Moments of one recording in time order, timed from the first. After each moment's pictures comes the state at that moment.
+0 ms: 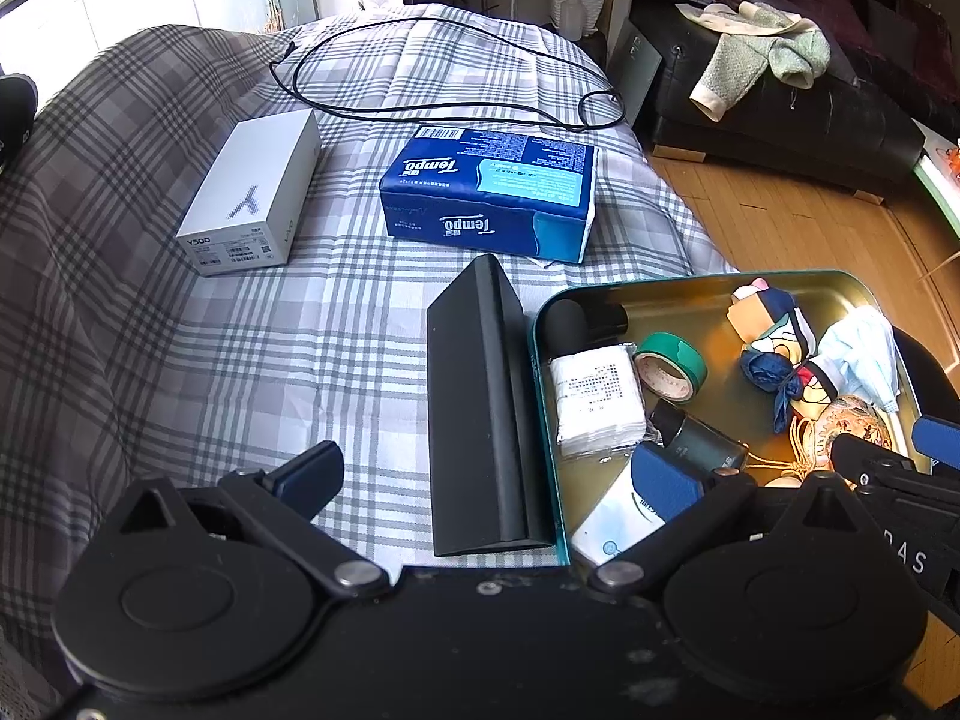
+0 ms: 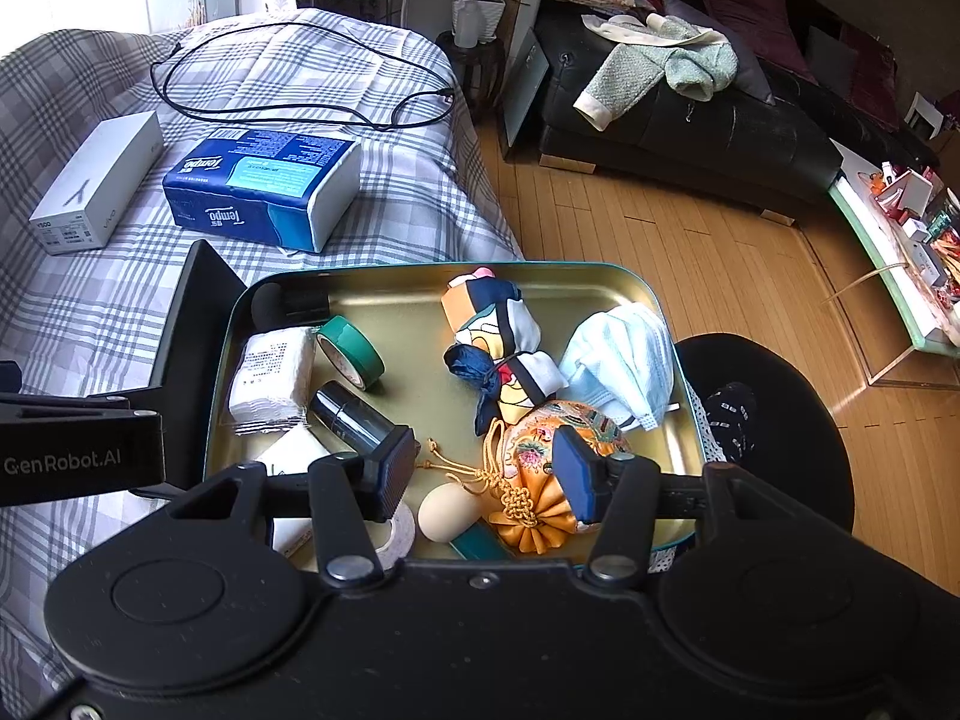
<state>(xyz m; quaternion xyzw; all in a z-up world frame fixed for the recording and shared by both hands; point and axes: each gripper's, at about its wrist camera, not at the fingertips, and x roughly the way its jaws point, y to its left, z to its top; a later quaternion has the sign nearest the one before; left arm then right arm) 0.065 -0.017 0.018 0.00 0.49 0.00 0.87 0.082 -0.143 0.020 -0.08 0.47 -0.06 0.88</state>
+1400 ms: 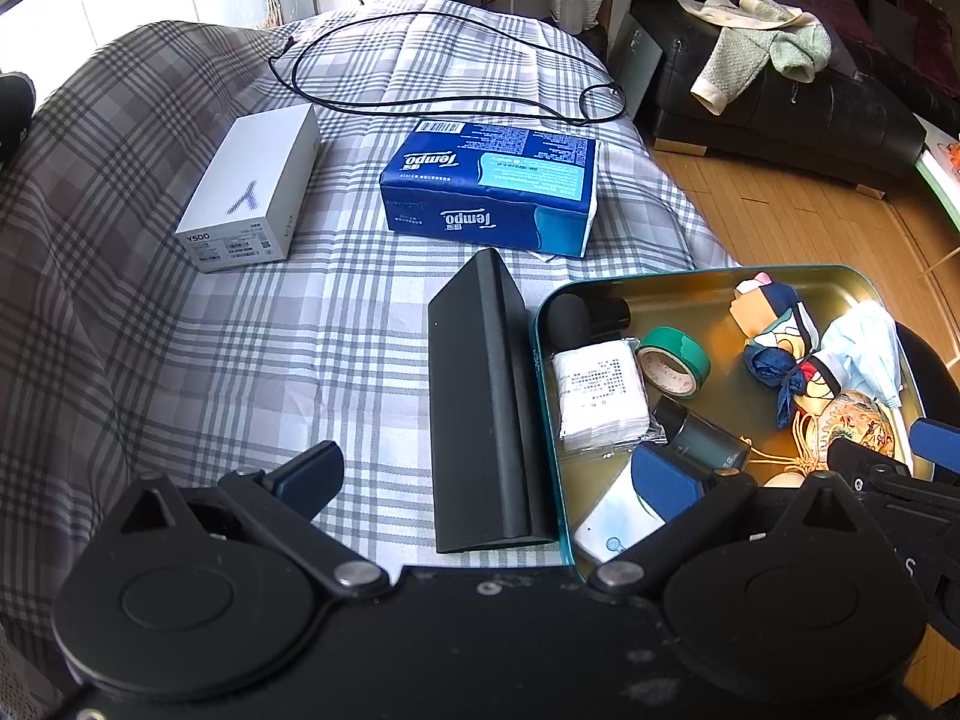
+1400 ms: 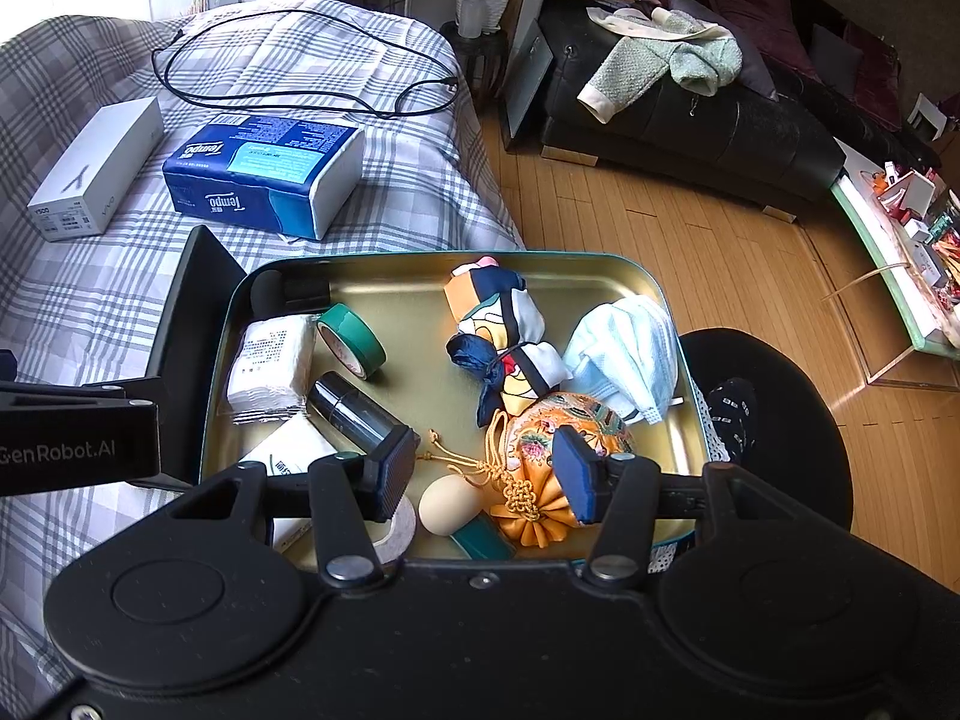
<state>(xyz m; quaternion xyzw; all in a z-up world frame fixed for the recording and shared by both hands) 0.066 -0.017 0.016 0.00 0.49 0.00 0.87 0.082 -0.141 0.015 -0.08 0.48 -0.06 0.87</state>
